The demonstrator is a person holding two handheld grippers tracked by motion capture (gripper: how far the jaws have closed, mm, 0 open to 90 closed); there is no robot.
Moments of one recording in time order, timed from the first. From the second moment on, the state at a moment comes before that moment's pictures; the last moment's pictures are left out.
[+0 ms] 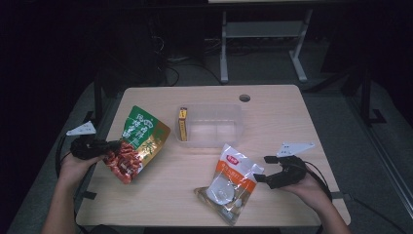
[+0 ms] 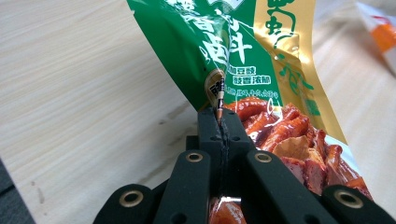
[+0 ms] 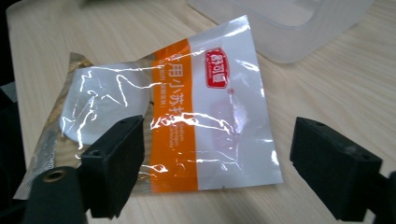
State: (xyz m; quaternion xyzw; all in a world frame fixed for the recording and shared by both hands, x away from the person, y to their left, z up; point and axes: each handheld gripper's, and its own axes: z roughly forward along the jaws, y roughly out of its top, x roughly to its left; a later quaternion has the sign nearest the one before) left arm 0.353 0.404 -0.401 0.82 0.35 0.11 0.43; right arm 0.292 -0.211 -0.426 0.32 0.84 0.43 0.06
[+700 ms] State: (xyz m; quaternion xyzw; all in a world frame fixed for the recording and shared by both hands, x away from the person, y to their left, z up) left arm 0.313 0.322 -0.374 0.85 0.24 0.09 0.46; right arm 0.296 -0.208 -0.419 0.32 0.84 0.44 0.02
